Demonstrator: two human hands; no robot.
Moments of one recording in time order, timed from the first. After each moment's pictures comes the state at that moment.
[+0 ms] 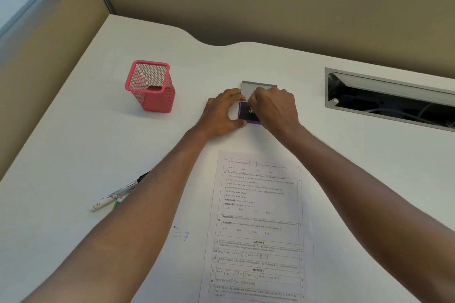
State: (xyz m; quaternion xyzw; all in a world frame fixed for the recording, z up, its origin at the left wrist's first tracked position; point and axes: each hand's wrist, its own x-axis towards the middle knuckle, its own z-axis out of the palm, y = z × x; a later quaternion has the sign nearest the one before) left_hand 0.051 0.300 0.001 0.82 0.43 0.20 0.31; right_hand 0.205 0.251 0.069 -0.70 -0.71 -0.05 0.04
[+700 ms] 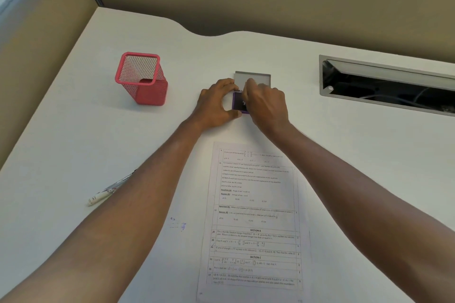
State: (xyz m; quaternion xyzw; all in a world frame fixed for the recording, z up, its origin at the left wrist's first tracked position) left_hand 0.053 0.298 0.003 0.82 0.44 0.21 0.30; right_hand 0.200 0.235 0.051 -0.69 -0.71 -0.06 0.13
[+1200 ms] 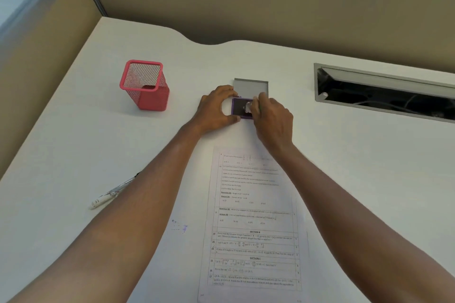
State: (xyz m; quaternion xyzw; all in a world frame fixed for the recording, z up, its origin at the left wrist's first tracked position) left_hand 0.049 0.297 0.010 0.81 0.43 0.20 0.34; right_hand 0.198 0.205 0.049 -0.76 -0.62 -0.03 0.19
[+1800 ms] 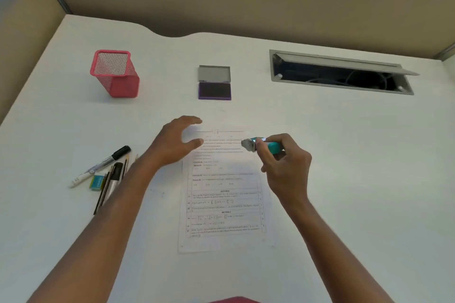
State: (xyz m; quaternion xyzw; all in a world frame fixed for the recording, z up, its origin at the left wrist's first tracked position) left_hand -0.006 0.156 0.052 0.79 0.46 0.12 0.39; right_hand 0.198 -0.006 0.108 -0.74 -0.43 0.13 0.50
